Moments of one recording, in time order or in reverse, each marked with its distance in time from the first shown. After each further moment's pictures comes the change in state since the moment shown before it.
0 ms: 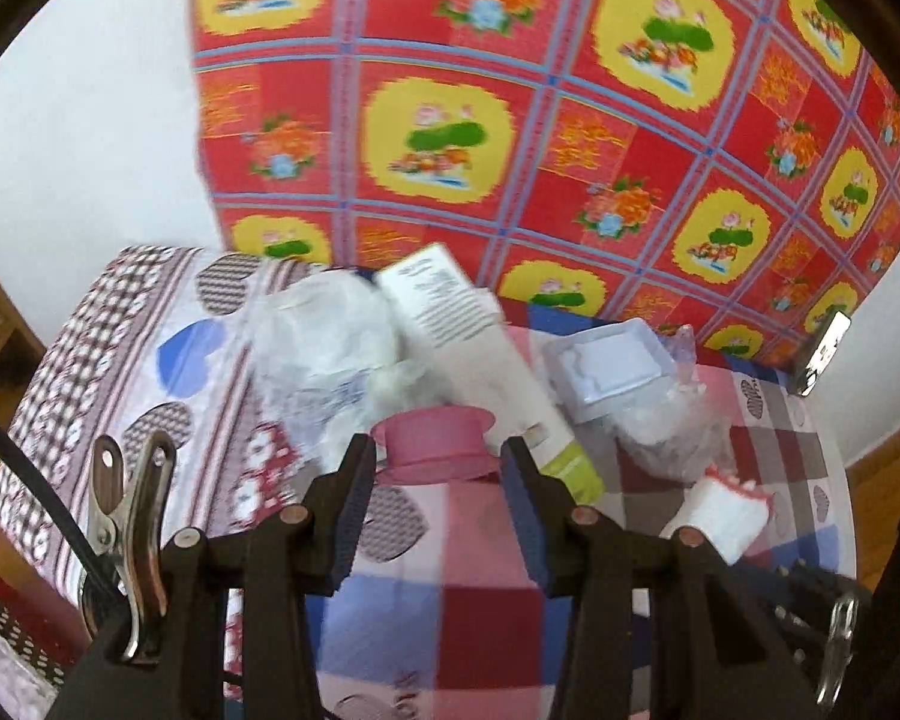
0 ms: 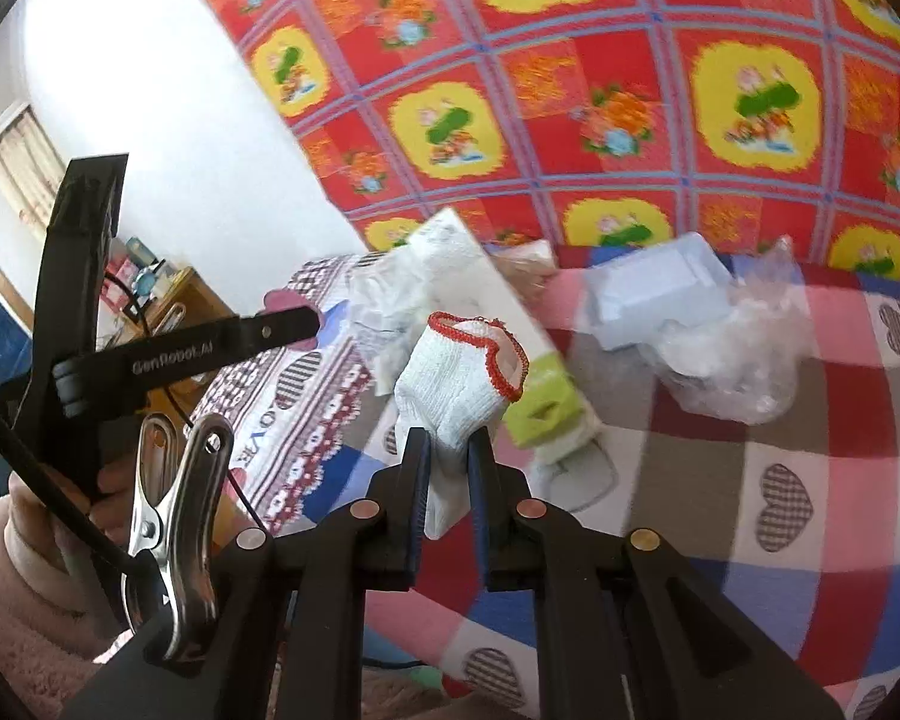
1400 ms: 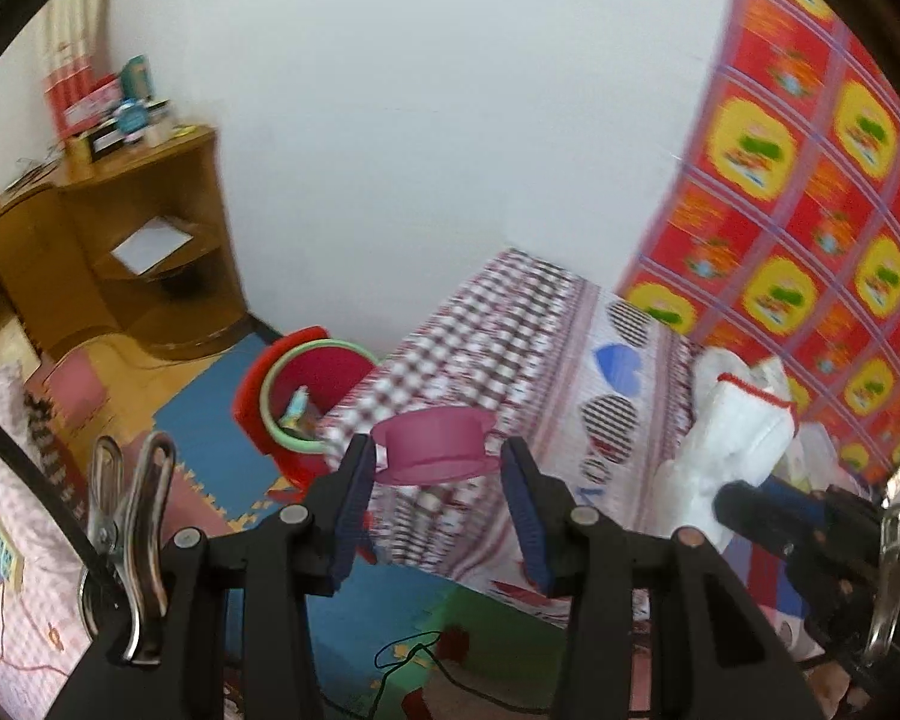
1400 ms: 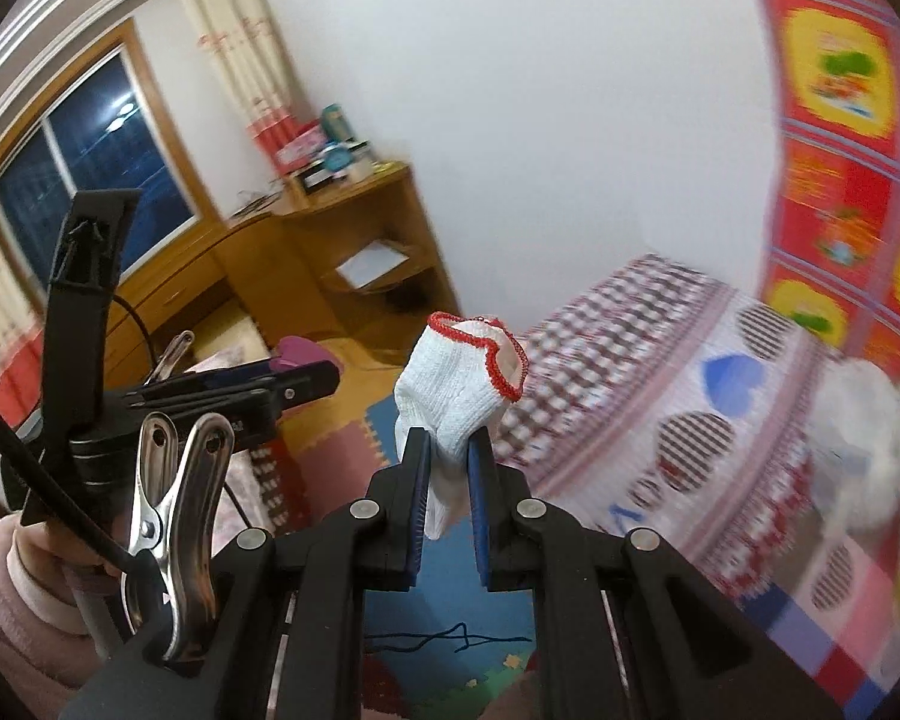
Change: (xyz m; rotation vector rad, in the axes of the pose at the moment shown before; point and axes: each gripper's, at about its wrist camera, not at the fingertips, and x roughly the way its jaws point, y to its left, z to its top) left arm -0.166 0.336 -0.097 -0.333 -0.136 0.271; right arm 0.133 0.344 -0.009 -0.452 0.109 0.314
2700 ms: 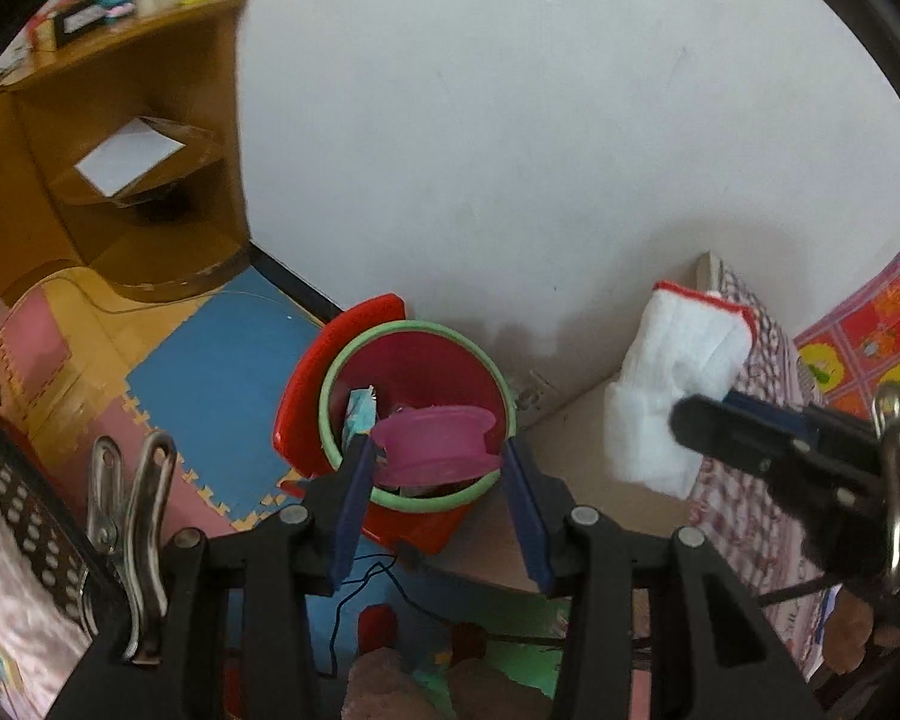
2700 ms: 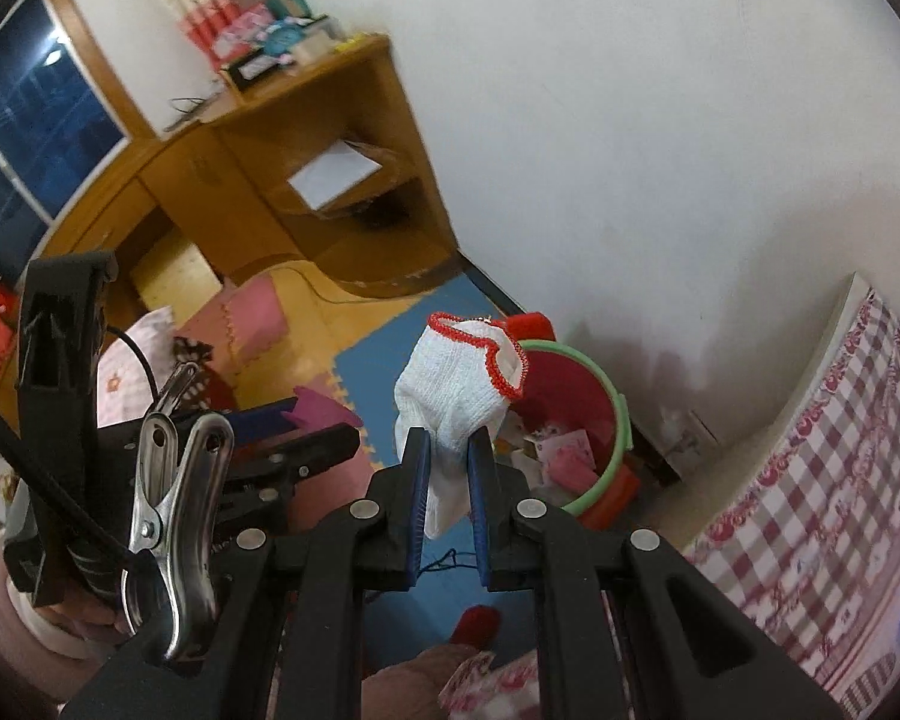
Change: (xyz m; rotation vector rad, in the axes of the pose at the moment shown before) left arm 0.241 0.228 0.094 -0.066 0.230 -0.112; right arm 0.354 0.003 0.129 0.046 0.311 -0.111
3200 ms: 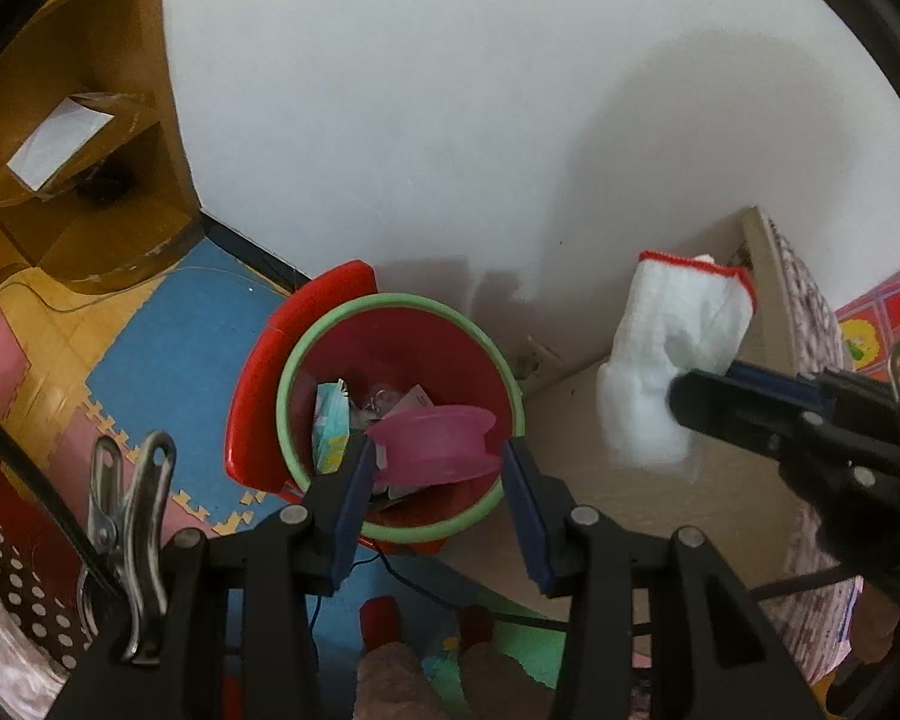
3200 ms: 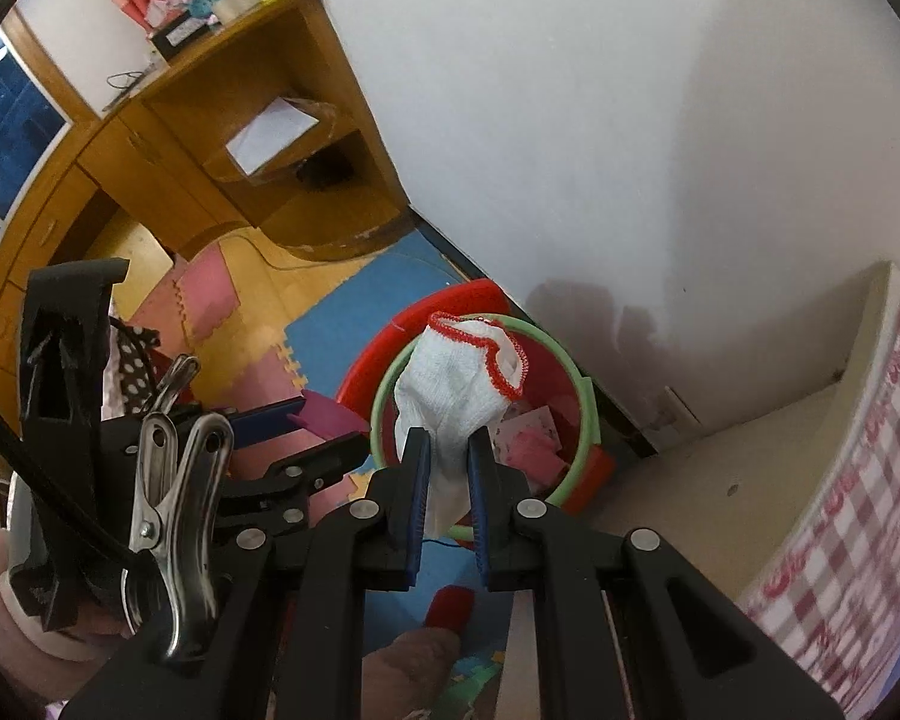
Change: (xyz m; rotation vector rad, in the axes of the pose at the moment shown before) left arm 0.110 -0.002 0.032 0.062 0.142 -0.044; right arm 0.076 -0.039 0.034 0.042 0.123 -0.070
